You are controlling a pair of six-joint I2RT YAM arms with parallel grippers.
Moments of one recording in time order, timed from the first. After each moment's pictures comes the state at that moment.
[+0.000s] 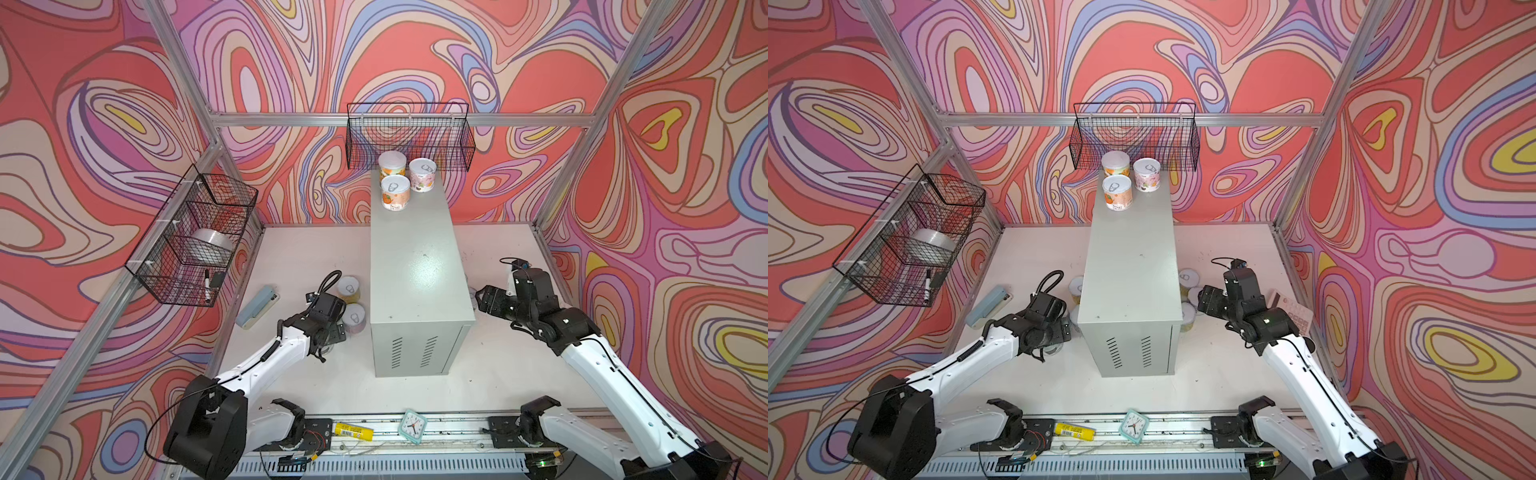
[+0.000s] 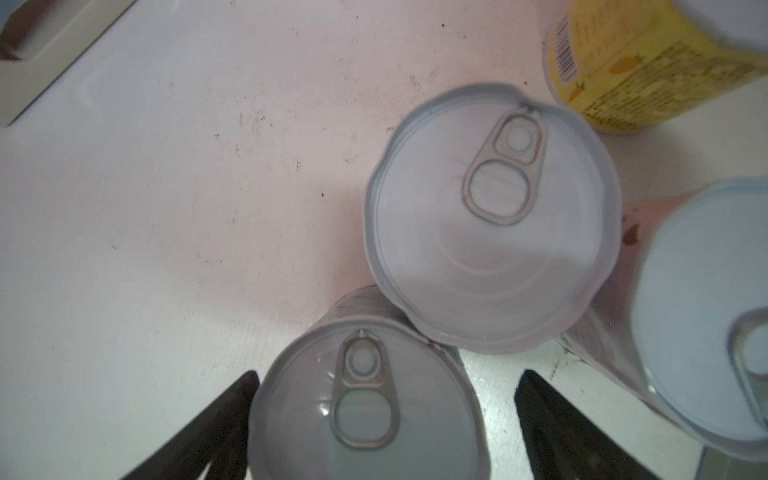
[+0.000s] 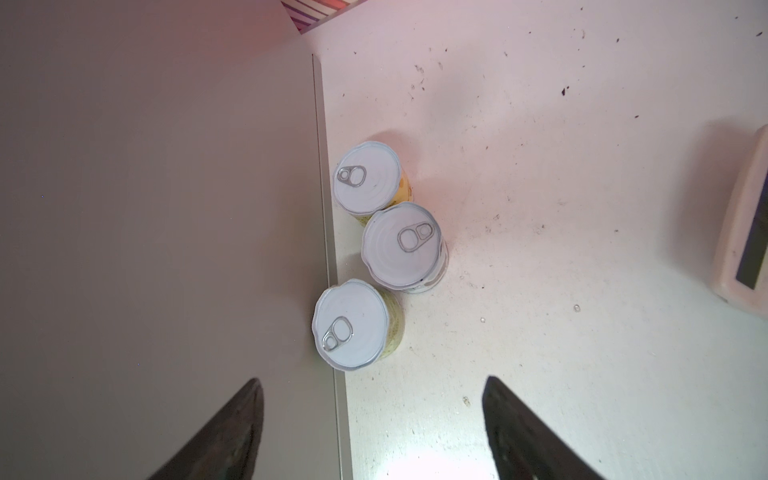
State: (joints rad) left arm -0.39 1.22 0.66 -0.64 -0.33 -0.65; right arm 0.30 0.97 0.91 -0.71 0.03 0.54
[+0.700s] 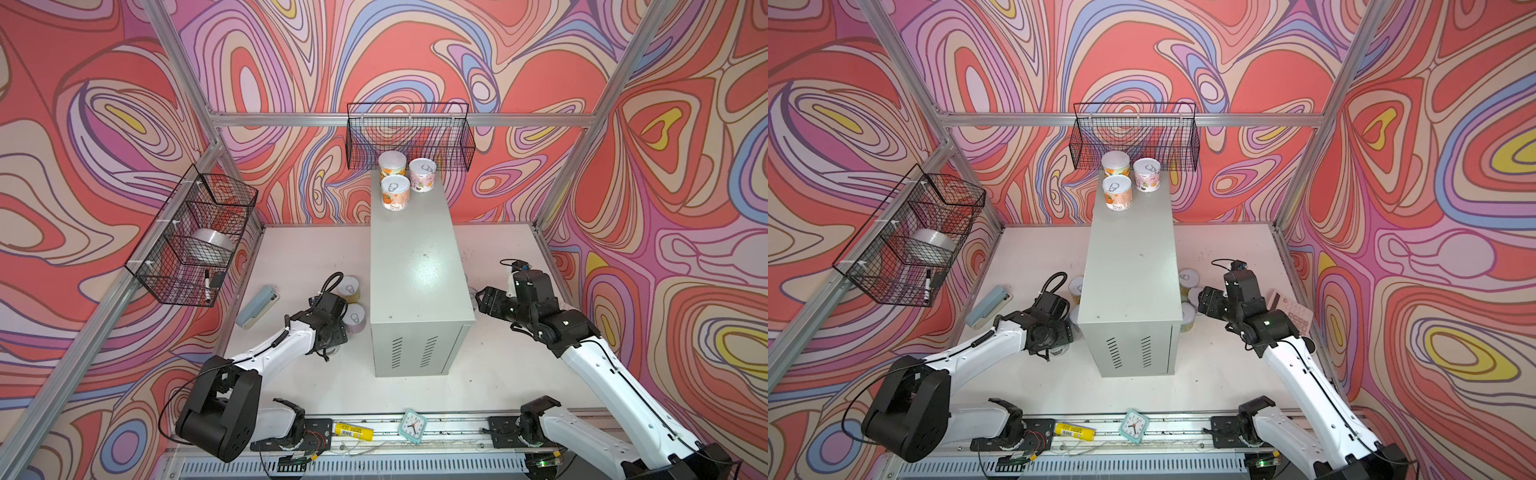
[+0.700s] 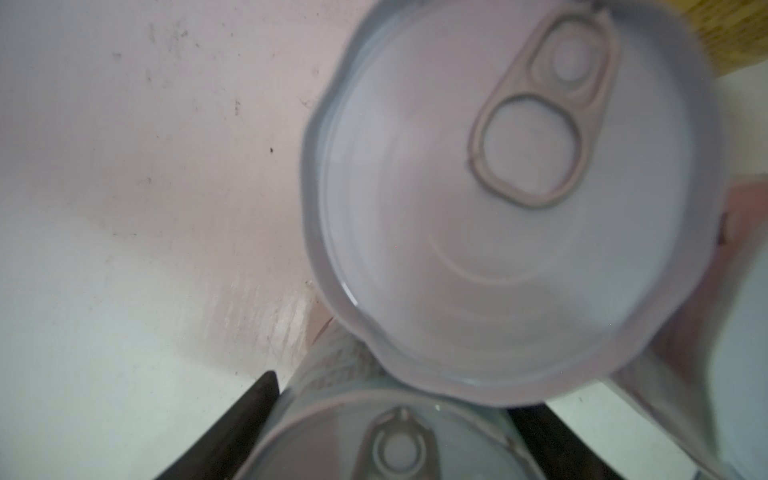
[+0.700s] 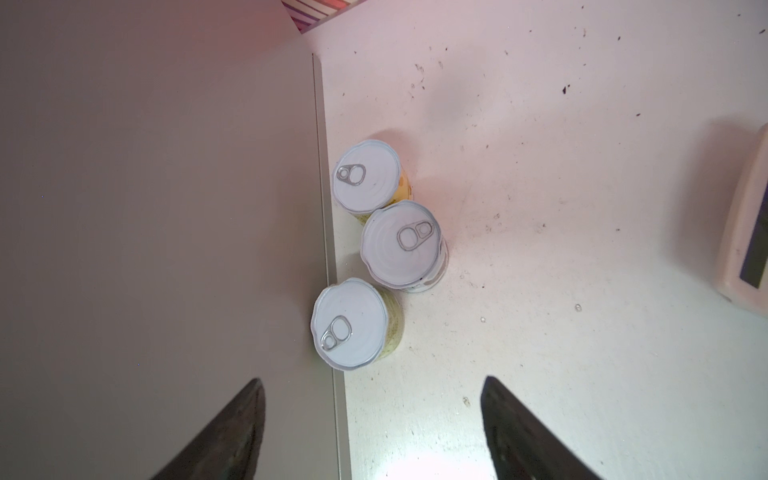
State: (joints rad) left arm -0.38 1.32 0.66 -0.61 -0.23 -0.71; right arm 0.30 0.96 0.89 -0.69 0.03 0.54
